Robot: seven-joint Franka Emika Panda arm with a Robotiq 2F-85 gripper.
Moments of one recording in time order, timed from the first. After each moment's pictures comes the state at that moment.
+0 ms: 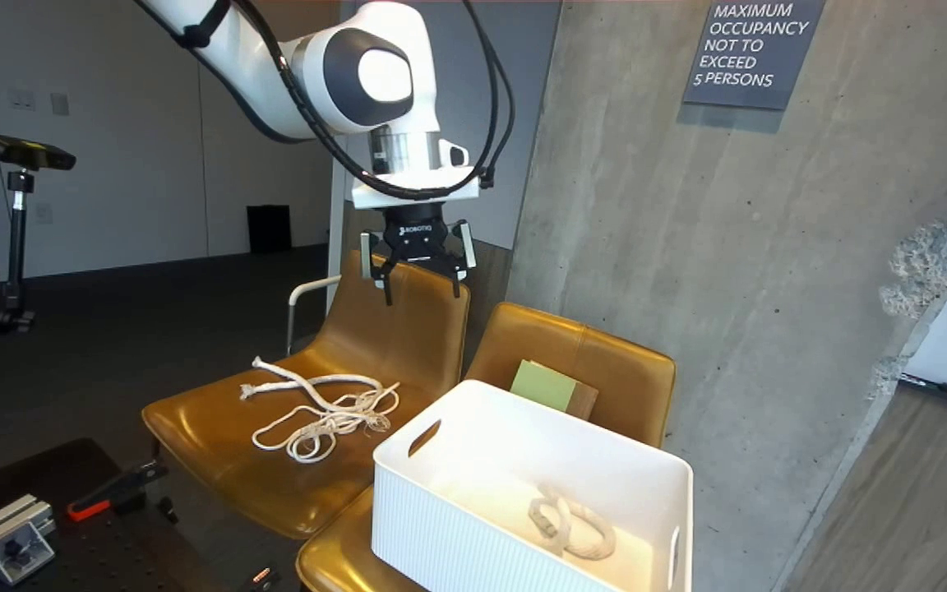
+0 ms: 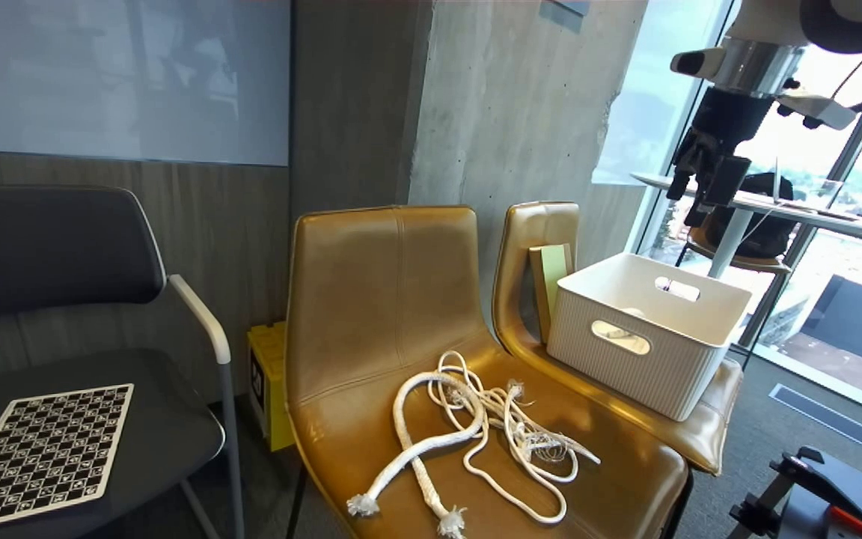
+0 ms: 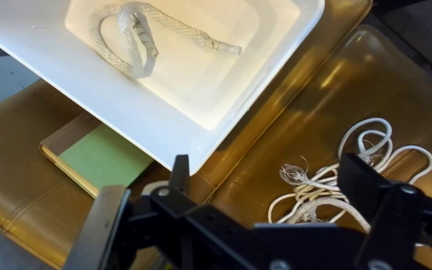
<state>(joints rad) -0.10 0.08 0.00 -2.03 -0.25 2.27 -0.70</state>
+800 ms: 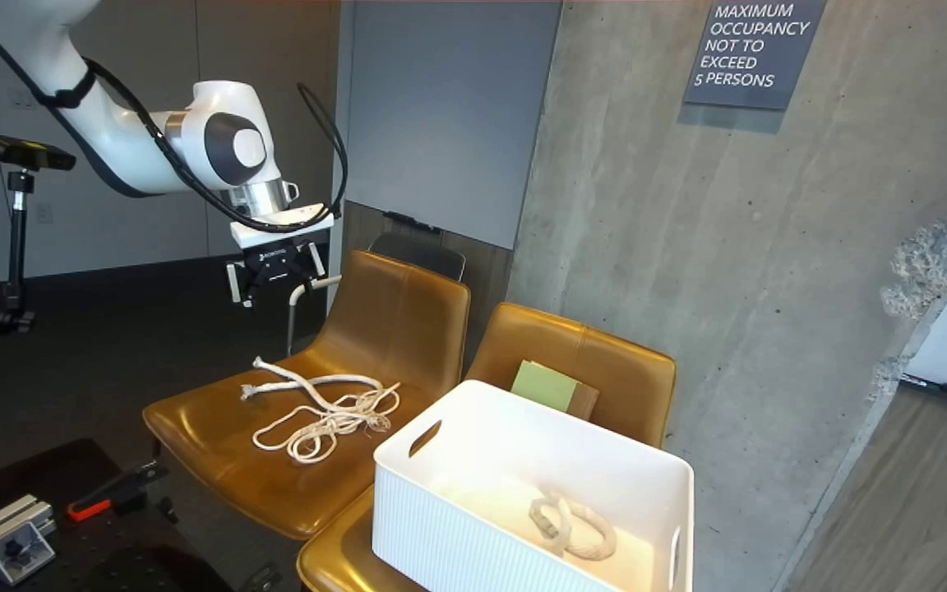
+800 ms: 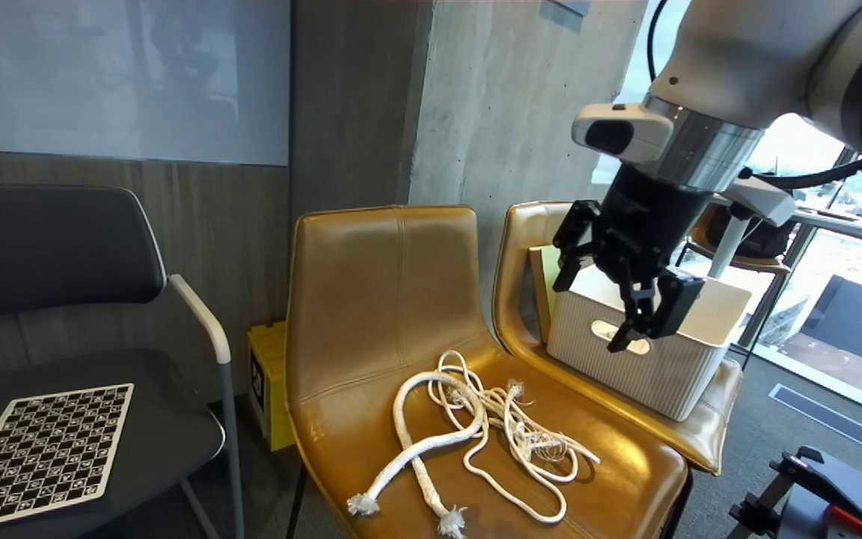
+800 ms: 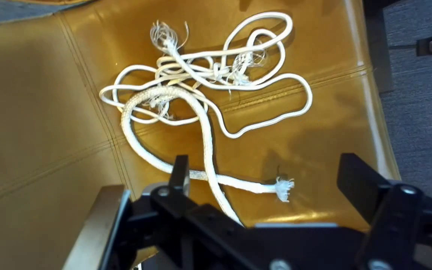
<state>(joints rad) 0.16 0.17 0.17 -2.18 -0.37 2.49 -0.75</state>
